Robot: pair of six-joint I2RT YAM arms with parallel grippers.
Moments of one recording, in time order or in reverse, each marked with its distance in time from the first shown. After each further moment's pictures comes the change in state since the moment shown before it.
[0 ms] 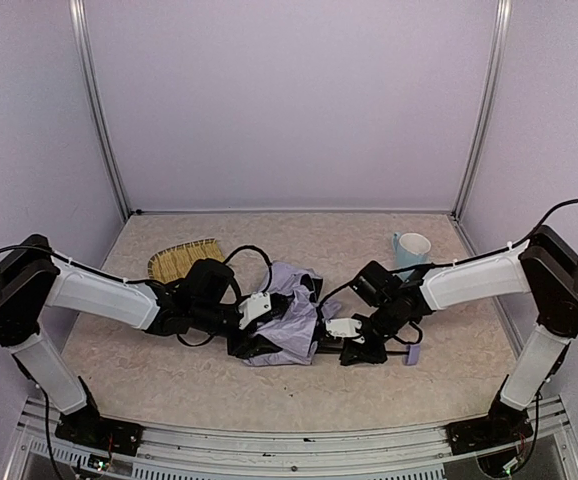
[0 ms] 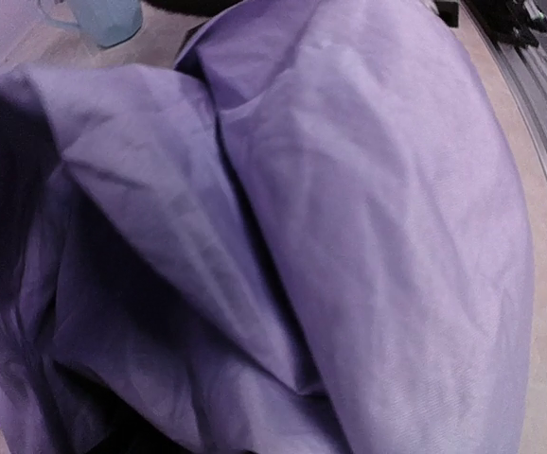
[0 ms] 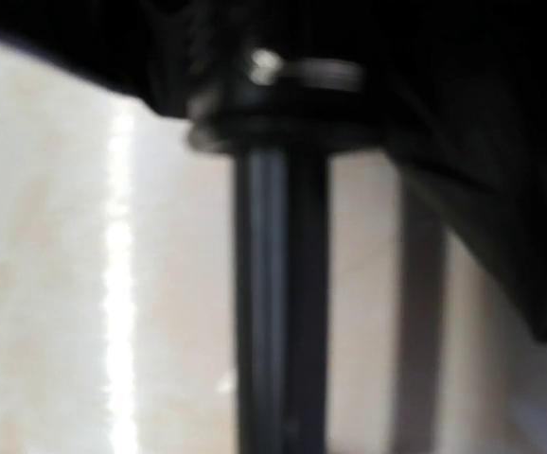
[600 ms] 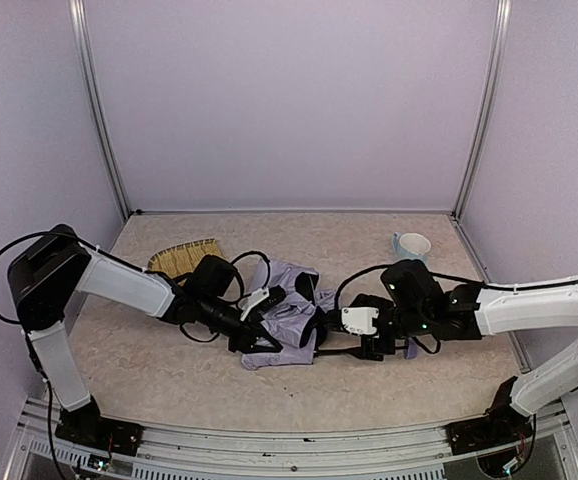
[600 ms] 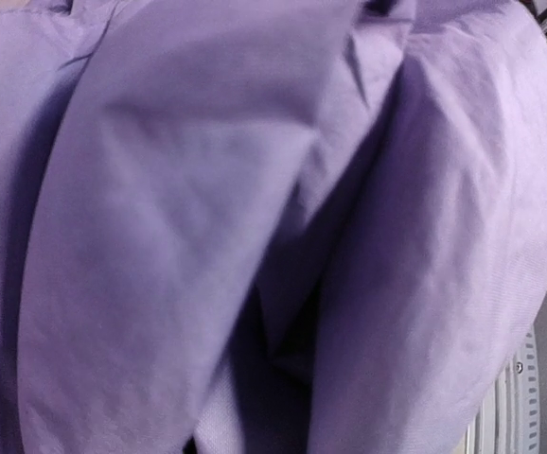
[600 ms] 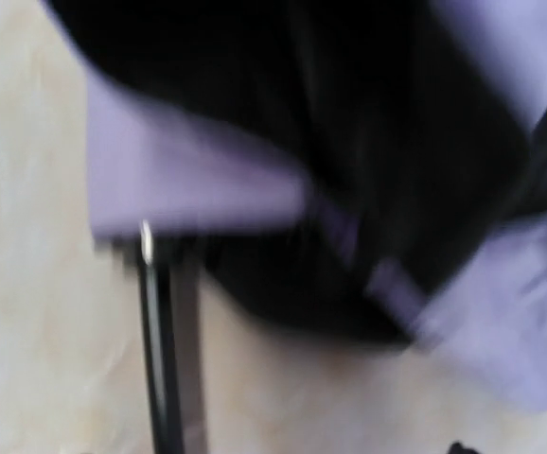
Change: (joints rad) left arm 0.100 0.156 0.080 -0.054 0.359 -0.280; right arm 0.070 -0.372 -0.237 0.316 0.252 -0.014
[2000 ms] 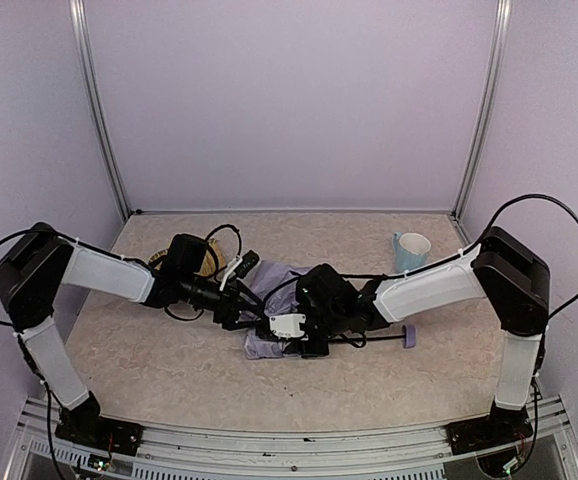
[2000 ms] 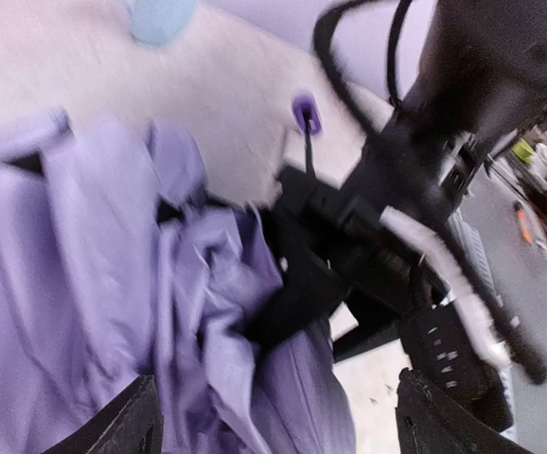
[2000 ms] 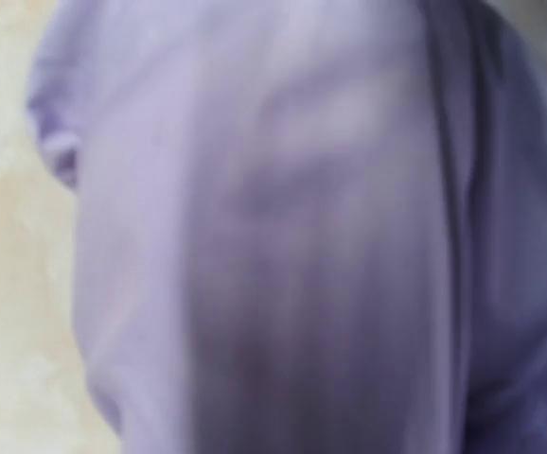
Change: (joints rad) left arm 0.164 -0.031 0.012 0.063 0.169 -0.114; right arm 0.106 0.592 0.432 0.051 -0.061 -0.006
